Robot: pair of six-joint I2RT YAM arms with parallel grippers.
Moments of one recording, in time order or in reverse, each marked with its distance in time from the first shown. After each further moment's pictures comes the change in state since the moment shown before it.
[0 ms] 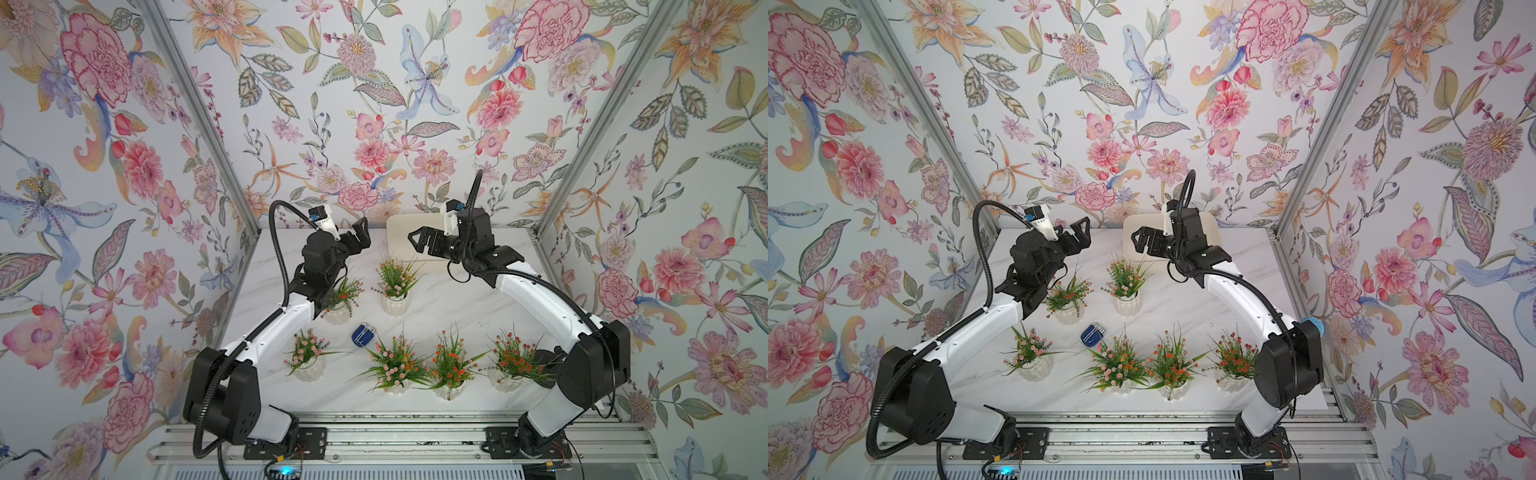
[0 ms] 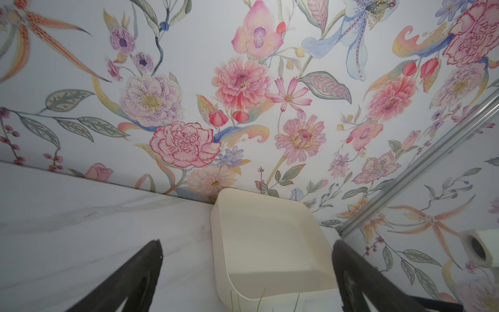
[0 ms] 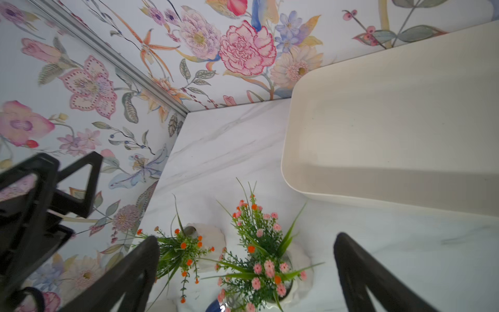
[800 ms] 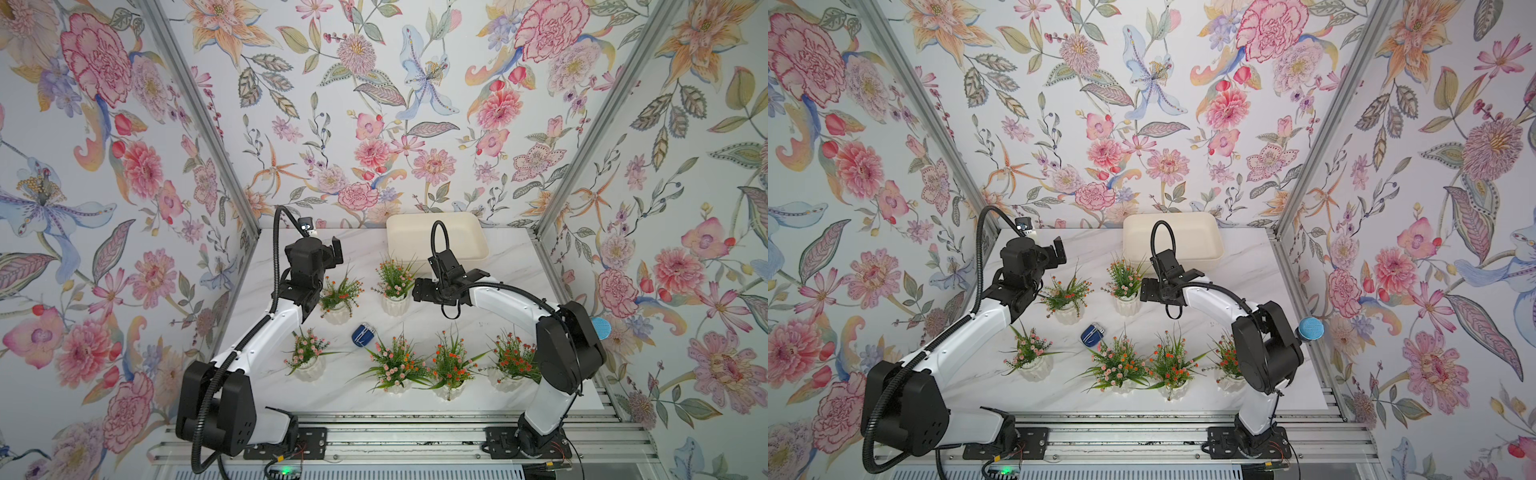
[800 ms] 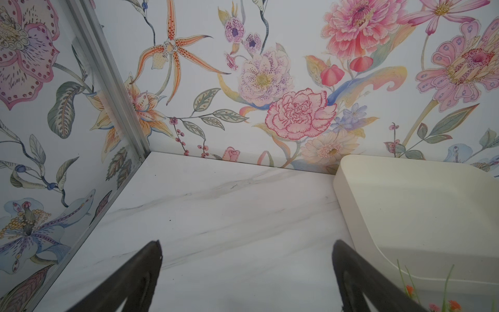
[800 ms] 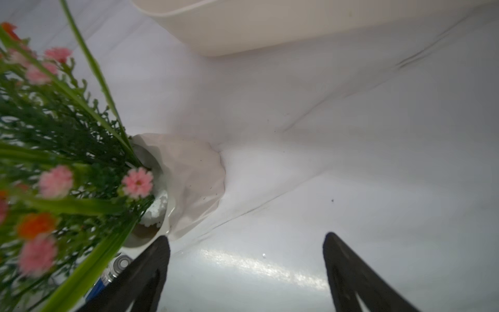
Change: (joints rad) left arm 0.100 -0.071 -0.092 -0.208 -0.200 0.301; right arm 0.068 0.159 -0.206 -0.129 0.136 0.037
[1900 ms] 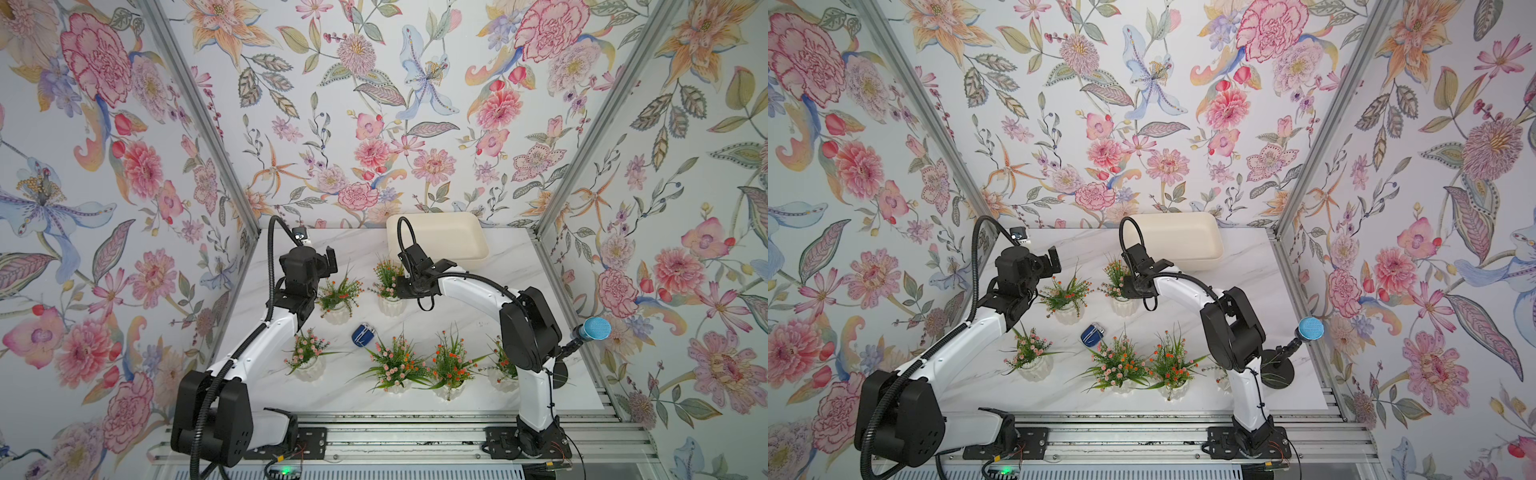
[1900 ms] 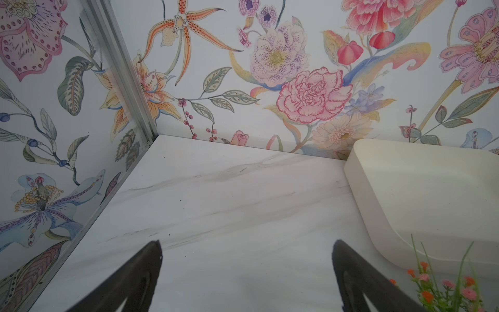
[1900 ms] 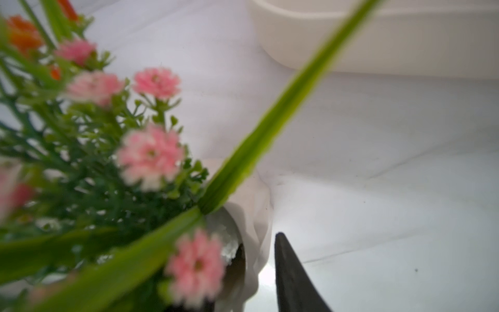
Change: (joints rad) left arm 0.039 -0.048 -0.087 0.001 0.024 -0.007; right arm 0.100 0.236 0.311 -0.114 0.035 -0.085
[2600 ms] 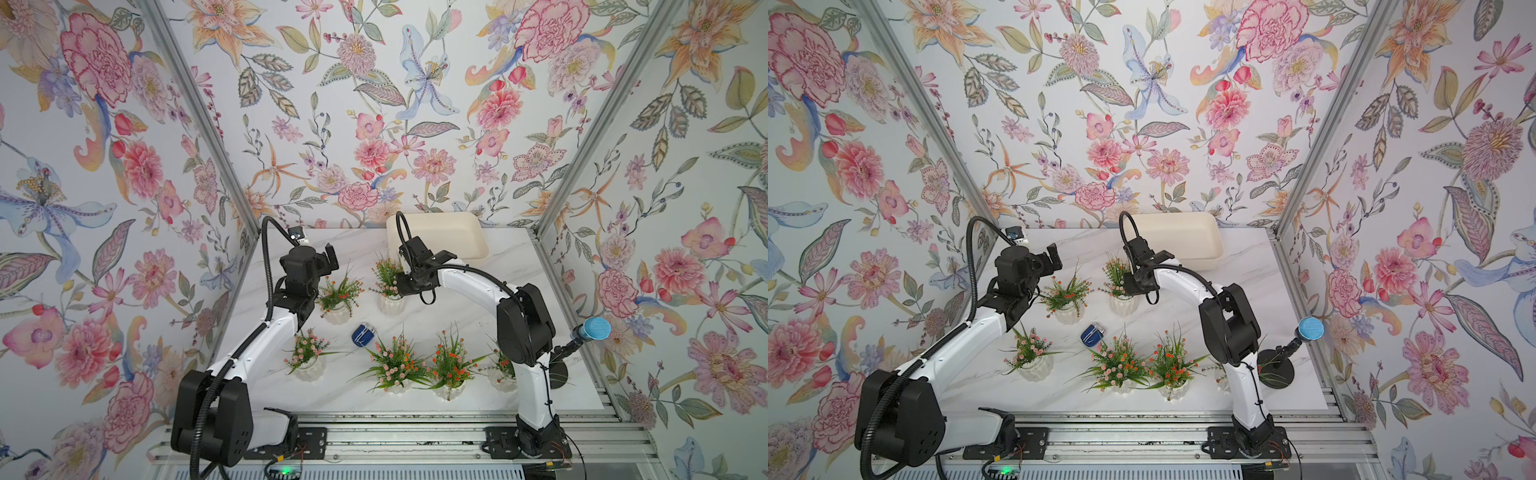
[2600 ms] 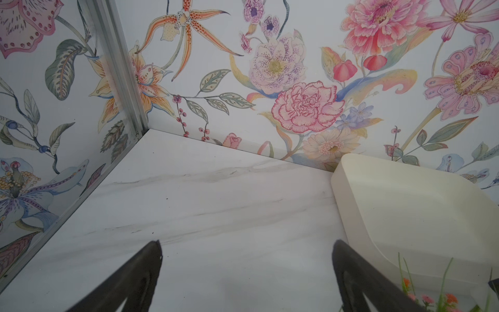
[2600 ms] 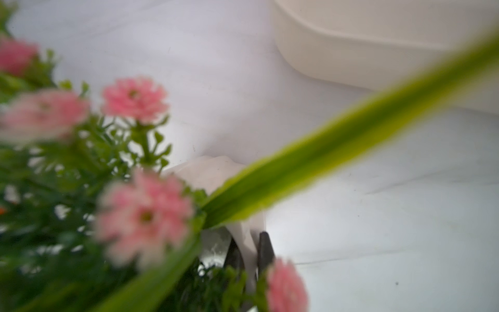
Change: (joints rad) left arm -0.015 0.004 0.003 0.022 -0.003 -0.121; right arm -0.051 0.047 0.130 -0.124 -0.090 -0.150
